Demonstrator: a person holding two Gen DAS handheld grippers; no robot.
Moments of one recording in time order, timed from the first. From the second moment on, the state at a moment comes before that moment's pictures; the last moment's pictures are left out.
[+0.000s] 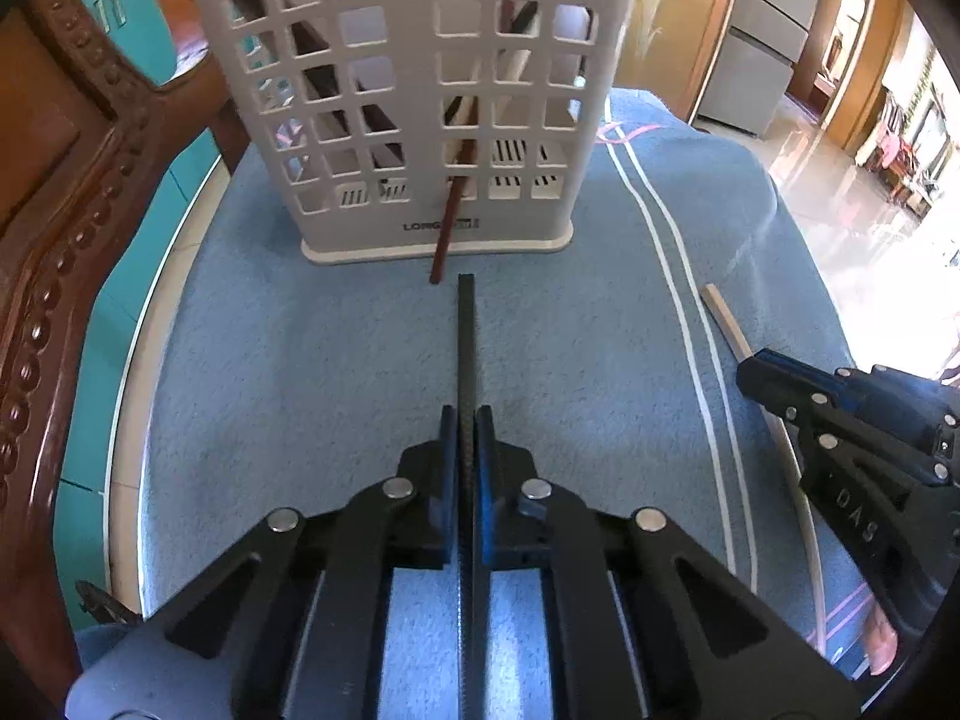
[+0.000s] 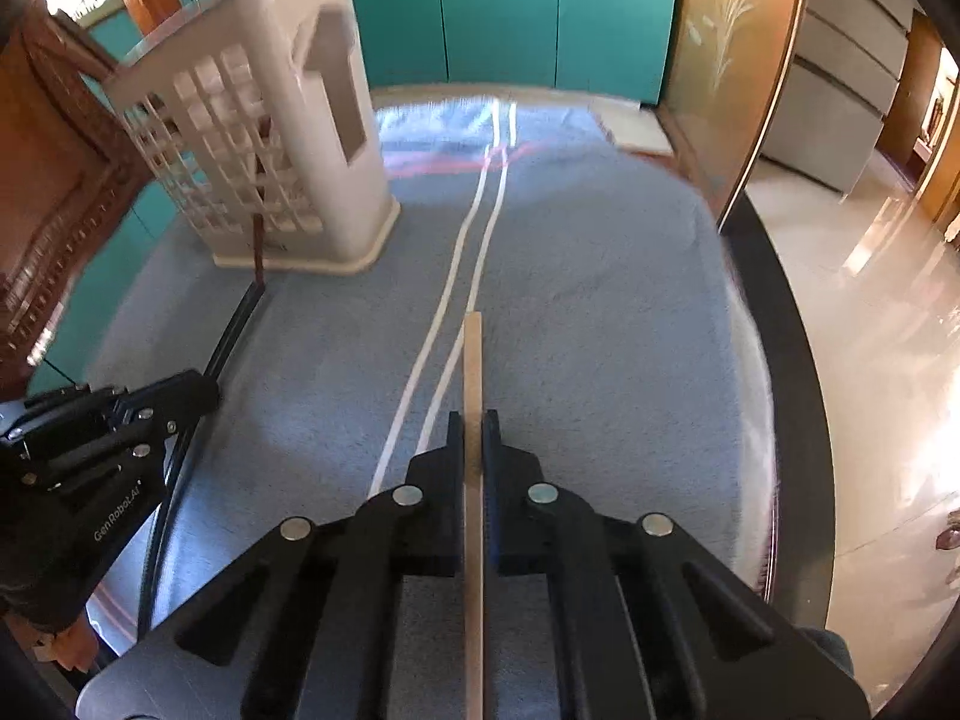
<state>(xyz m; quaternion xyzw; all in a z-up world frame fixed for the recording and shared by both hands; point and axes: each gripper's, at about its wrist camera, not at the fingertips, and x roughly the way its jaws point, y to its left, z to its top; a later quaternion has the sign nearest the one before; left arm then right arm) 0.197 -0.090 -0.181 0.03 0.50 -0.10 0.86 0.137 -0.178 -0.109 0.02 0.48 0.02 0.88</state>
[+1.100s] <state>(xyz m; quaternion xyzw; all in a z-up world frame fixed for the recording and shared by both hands) 0.212 -0.014 0.133 -0.05 0.19 -0.05 0.98 0.189 -0.159 0.167 0.07 0.20 0.09 0.97</state>
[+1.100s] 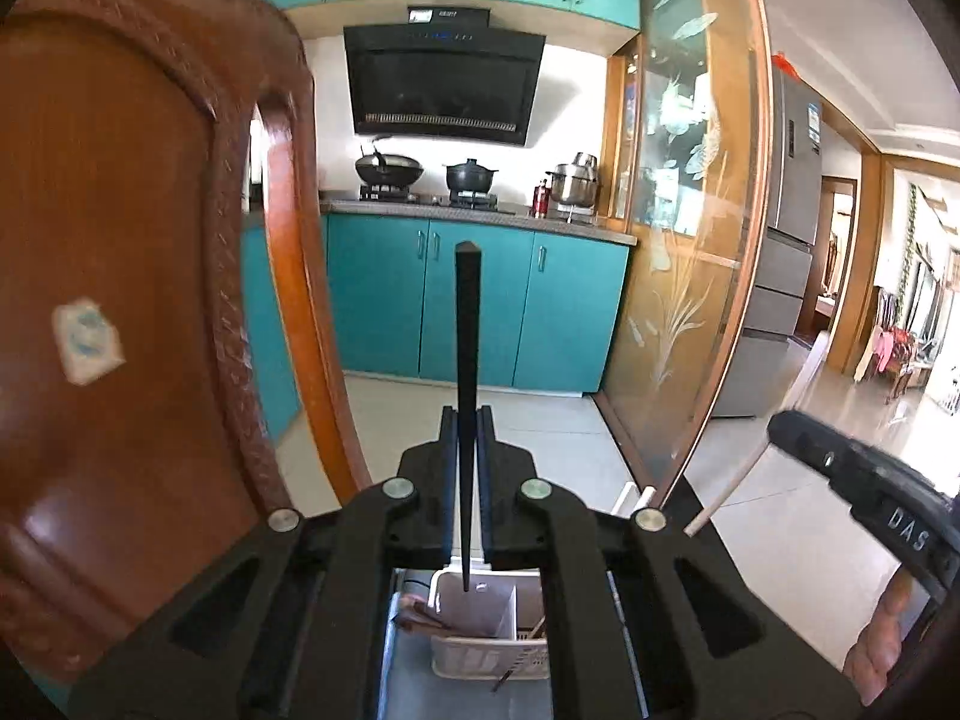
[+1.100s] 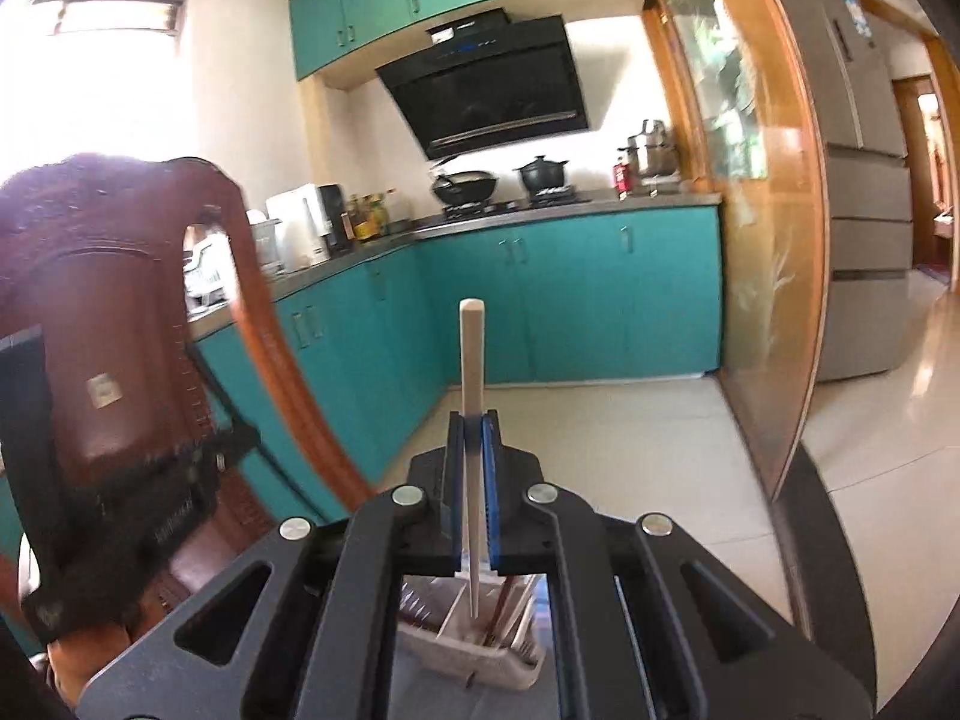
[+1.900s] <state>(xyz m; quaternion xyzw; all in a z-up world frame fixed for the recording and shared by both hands) 0.238 -0.027 0.048 -0.03 0.27 -0.05 0.96 0.170 -0.145 0.095 0.01 0.23 0.08 0.97</state>
